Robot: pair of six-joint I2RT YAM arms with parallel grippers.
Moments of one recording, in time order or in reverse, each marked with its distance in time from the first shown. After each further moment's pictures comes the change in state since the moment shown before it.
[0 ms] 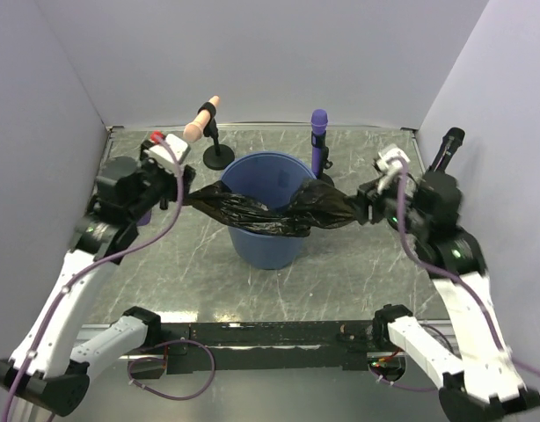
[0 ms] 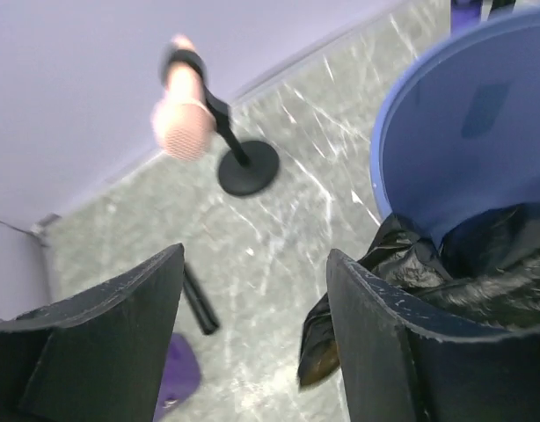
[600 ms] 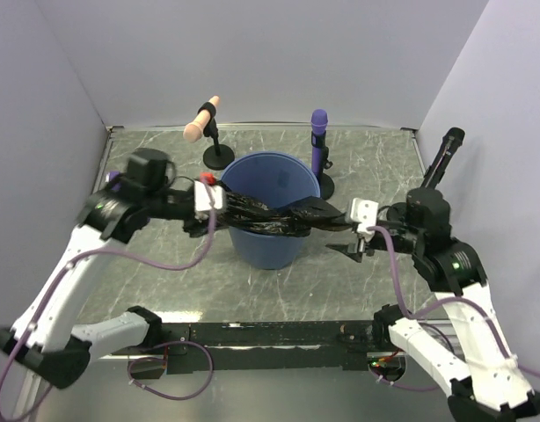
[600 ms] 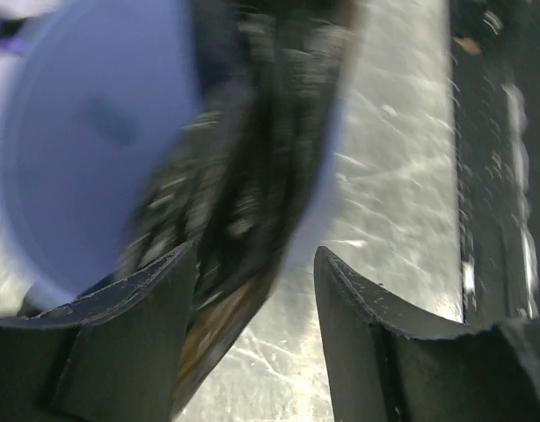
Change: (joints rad) left arm -0.109 0.137 0.231 -0.508 0.698 0.509; right arm 0.092 -0.071 -0.045 -0.197 -0.457 -0.534
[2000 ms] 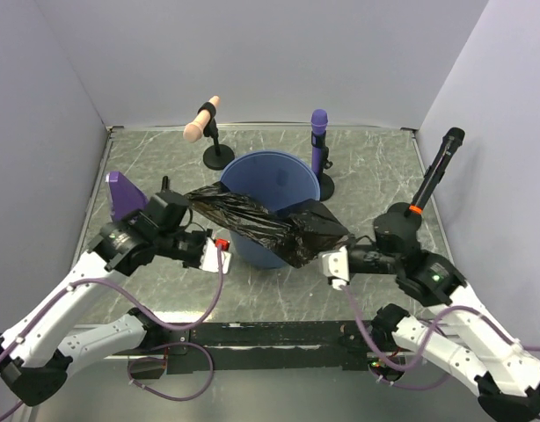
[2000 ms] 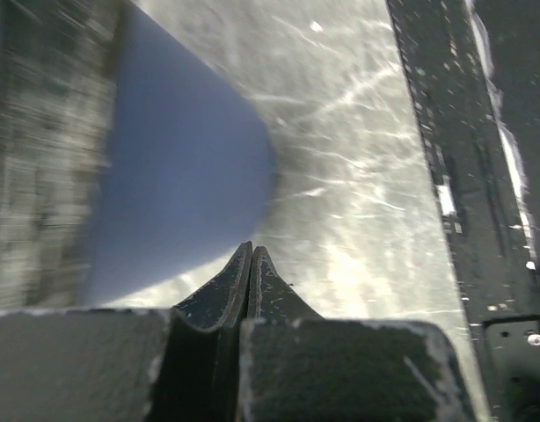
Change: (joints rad) left arm -0.219 -0.133 -0.235 -0.075 -0.146 0.245; right arm 0.362 -0.070 -0.201 0.112 0.248 -0.315
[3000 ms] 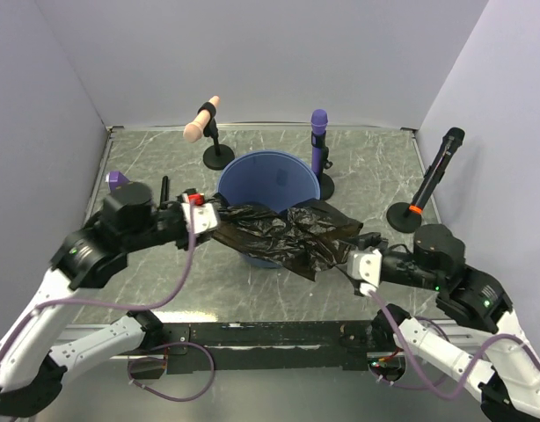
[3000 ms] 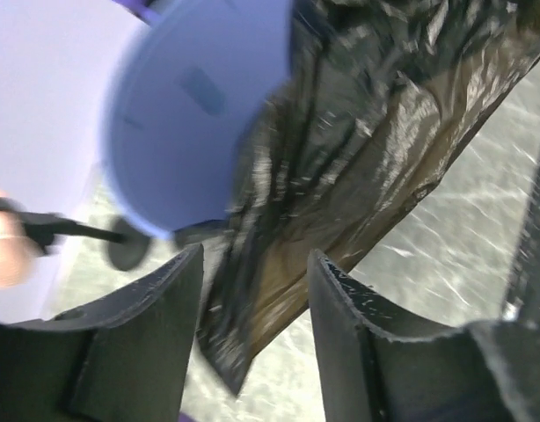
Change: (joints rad) left arm 0.002 -0.116 0.117 0.208 -0.302 -0.450; right arm 0.025 -0.111 0.185 -0.196 0.142 0.126
